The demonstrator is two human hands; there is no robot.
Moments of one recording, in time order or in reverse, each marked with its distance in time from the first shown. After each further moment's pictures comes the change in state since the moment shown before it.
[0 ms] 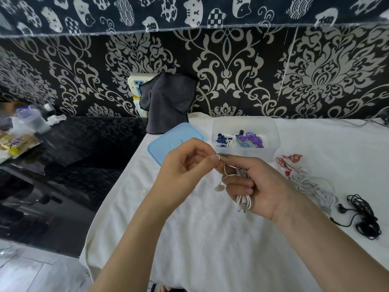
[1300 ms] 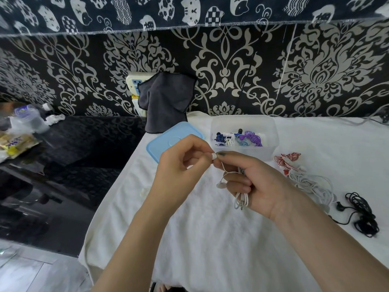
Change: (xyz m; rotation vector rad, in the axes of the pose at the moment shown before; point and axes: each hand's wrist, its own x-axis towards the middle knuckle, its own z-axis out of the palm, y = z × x) left_hand 0.000 -0.004 0.003 0.114 0.121 0.014; right_hand -0.001 0.001 0.002 -0.182 0.093 -0.132
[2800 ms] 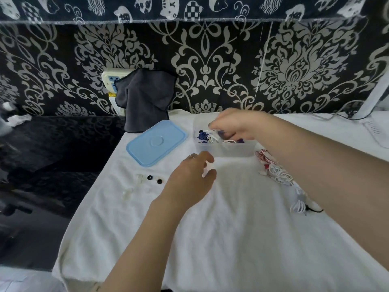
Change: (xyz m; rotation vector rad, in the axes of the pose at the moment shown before) left_hand 0.017 -0.048 0.044 0.590 -0.277 -0.154; right_hand 0.098 -0.094 -0.013 -1.166 0.283 0.039
